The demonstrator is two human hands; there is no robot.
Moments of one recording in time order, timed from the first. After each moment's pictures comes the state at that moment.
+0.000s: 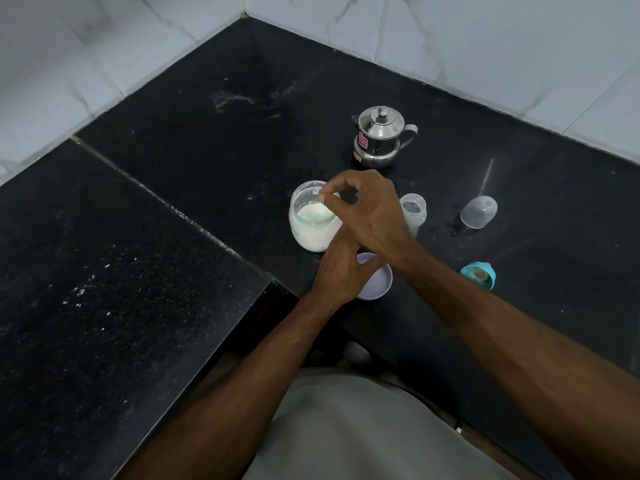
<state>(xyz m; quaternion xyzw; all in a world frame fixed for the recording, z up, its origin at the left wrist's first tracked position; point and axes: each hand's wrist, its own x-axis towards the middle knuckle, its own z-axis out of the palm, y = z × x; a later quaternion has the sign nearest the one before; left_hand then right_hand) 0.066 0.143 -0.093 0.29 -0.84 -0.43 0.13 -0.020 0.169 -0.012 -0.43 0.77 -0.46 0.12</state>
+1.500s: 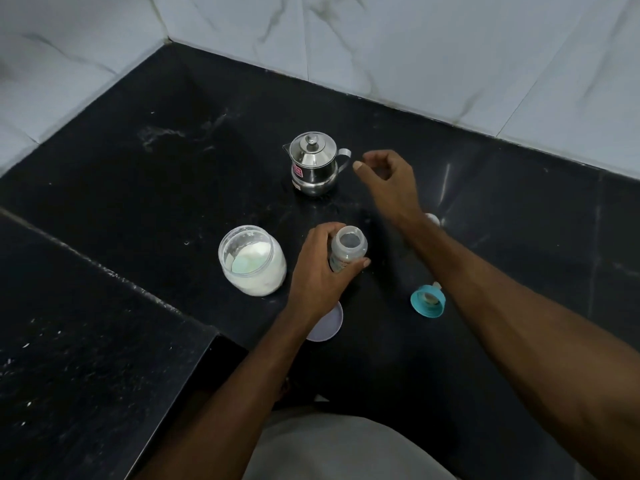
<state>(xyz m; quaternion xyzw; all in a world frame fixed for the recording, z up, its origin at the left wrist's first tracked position) -0.001 0.159 -0.079 0.19 -0.81 -0.51 0.22 -0.175 0.210 -0.047 -0.20 0.79 -0.57 0.12</state>
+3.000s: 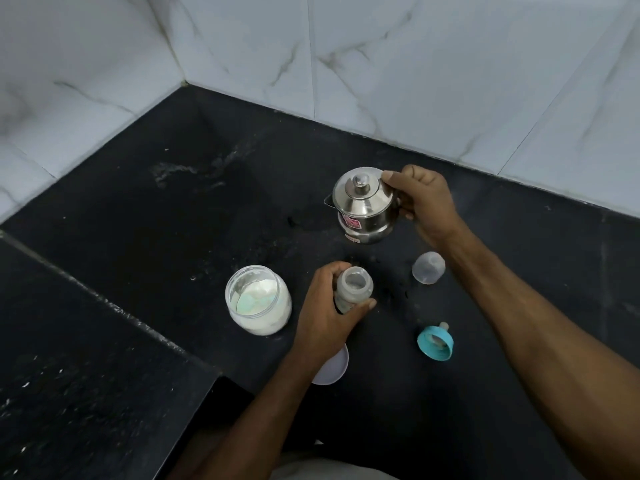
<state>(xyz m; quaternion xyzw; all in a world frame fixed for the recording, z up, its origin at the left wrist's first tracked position) -0.002 0.158 -0.083 0.22 -0.79 -0.53 0.20 -0.205 0.222 0.002 -0.22 0.62 -0.71 0.24</state>
